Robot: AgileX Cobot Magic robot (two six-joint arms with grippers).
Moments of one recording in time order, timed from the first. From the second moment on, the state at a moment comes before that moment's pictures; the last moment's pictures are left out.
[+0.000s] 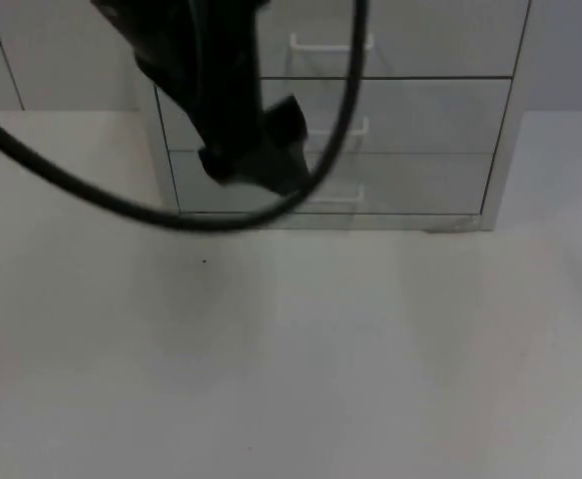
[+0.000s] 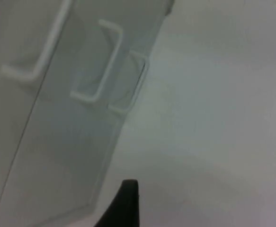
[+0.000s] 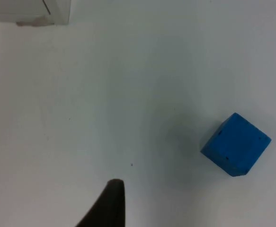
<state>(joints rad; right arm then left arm) -0.01 0.99 -0.79 -0.01 0.82 -0.04 -0.64 1.62 -1.20 0.01 0.65 0.63</state>
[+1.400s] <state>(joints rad) -0.01 0.99 -0.79 -0.01 0.82 -0.04 -0.59 2.17 -1.28 0.44 0.08 0.59</state>
